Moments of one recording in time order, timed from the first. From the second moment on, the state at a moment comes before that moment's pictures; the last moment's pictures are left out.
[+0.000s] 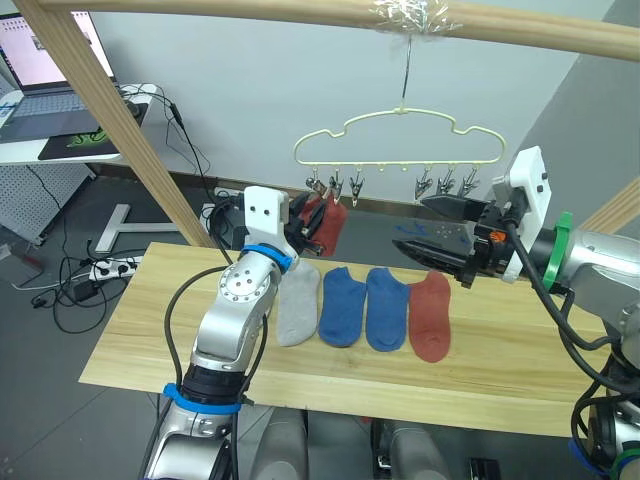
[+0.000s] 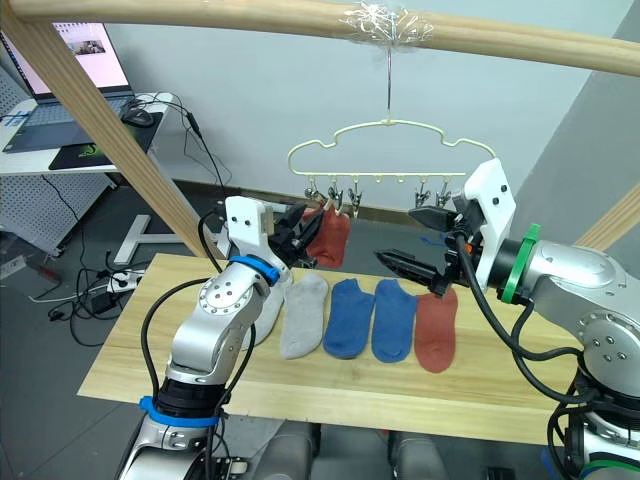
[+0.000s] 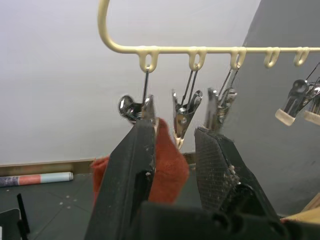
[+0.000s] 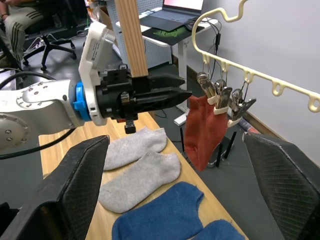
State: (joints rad) left arm -0.45 0.20 -0.09 -0.16 -0.16 0.36 -0.21; right arm -0.55 -0.66 -0.27 -0.68 0.94 1.19 0.48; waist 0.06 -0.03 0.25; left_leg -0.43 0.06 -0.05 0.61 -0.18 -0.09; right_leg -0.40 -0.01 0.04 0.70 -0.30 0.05
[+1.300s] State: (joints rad) left arm -0.69 0.07 -0.03 0.20 -0.04 0.21 -0.07; right arm -0.42 -0.83 -0.31 -0.72 1.28 1.12 0.17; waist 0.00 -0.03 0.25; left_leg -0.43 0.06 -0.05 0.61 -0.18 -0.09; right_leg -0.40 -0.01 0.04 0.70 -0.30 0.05
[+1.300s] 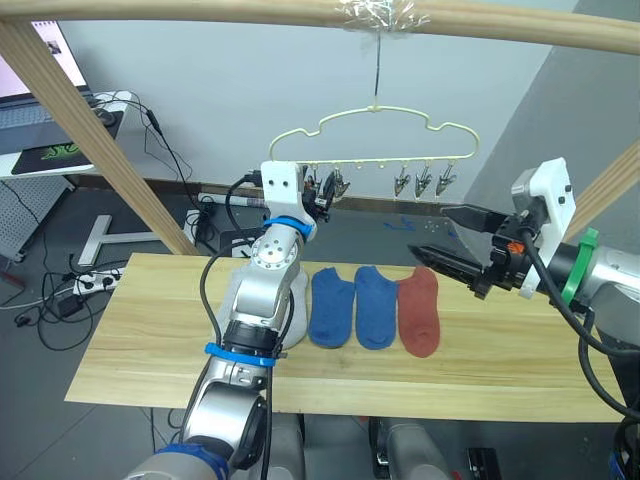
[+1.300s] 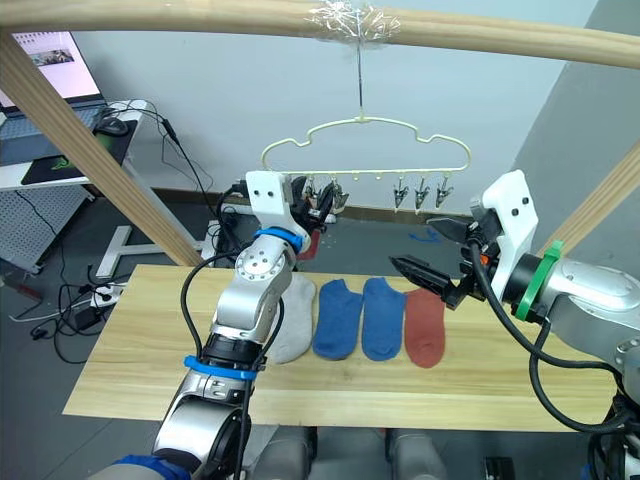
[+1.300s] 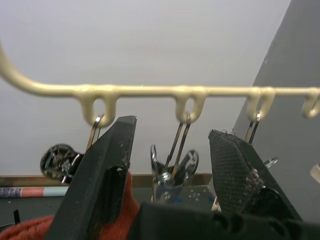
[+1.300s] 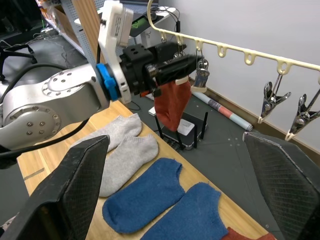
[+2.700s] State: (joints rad) left arm -0.71 0.03 0.09 0.09 -0.29 0.52 -0.17; right arm -0.63 -0.91 0.25 -0.18 0.80 1.17 0.33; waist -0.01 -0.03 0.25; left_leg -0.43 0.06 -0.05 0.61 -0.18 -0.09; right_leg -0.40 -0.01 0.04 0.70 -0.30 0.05
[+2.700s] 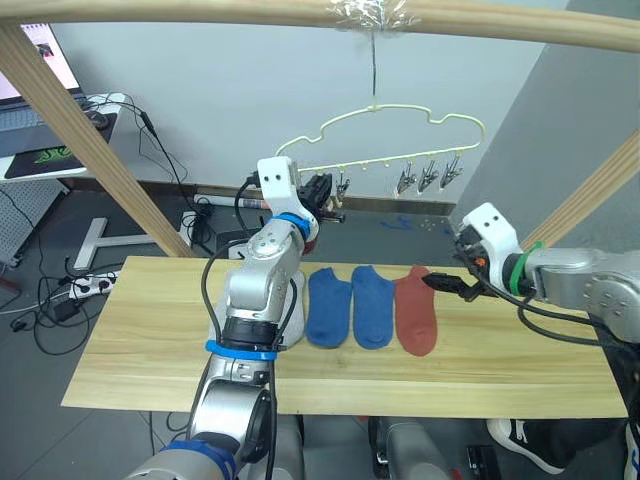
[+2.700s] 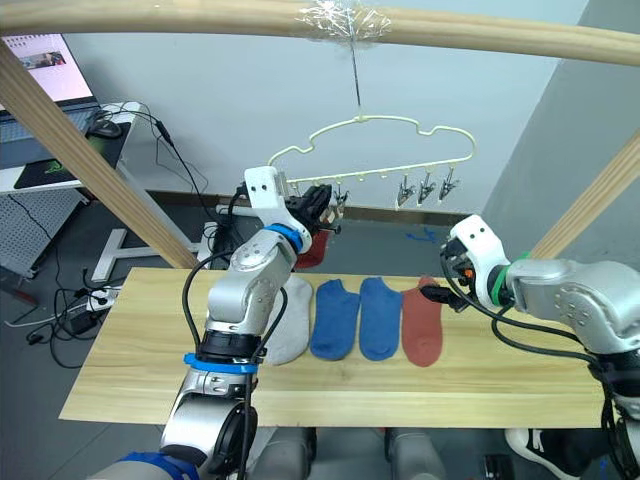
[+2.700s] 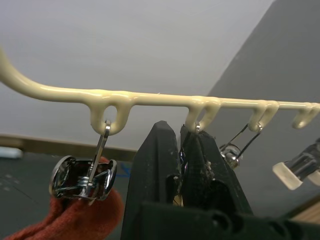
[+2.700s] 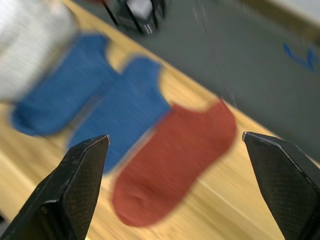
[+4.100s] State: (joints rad) left arm -0.72 0.03 0.14 -0.03 -0.43 0.74 -0.11; right arm -0.81 -0.46 0.39 0.66 0.02 0.78 0.67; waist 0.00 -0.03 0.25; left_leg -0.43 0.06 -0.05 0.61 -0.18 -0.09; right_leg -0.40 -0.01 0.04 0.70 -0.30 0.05
